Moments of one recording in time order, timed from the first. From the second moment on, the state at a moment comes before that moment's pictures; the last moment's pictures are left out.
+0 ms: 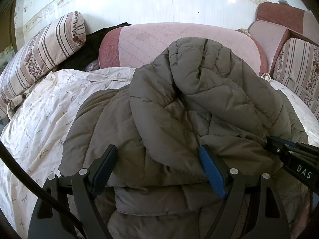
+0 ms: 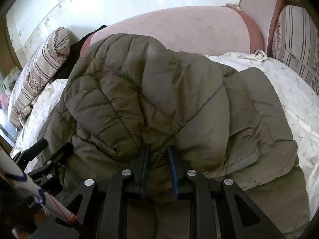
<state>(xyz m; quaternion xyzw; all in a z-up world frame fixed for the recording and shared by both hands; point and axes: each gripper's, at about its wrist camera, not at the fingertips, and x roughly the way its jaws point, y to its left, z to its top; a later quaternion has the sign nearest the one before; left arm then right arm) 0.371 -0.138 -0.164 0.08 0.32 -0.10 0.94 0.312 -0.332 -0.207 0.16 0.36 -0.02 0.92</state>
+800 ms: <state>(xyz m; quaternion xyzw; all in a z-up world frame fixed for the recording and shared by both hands) 0.371 -0.138 -0.163 0.08 0.32 -0.09 0.94 0.304 -0.319 -0.199 0.14 0.36 -0.02 0.92</state>
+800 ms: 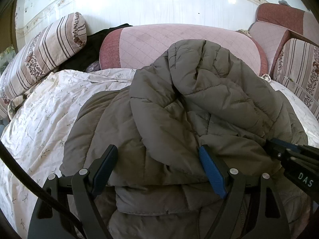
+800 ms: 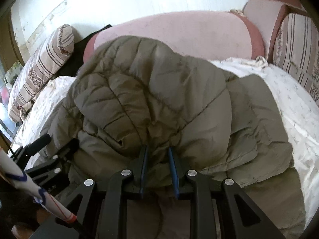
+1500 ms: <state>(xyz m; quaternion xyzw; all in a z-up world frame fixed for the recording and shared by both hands) 0.372 -0.139 -0.163 0.08 0.32 -0.09 0.94 0.305 -0.303 -0.201 0.09 0.36 -0.04 0.93</state>
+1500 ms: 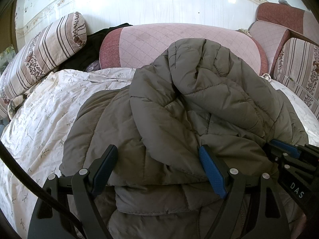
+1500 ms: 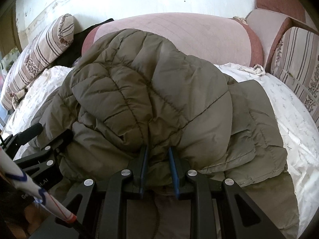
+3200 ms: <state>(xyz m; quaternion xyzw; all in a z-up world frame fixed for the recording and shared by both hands) 0.213 -0.102 -0.146 0.09 0.33 -0.07 0.94 0.156 -0.305 -0.173 0.11 0.38 -0.04 0.92</state>
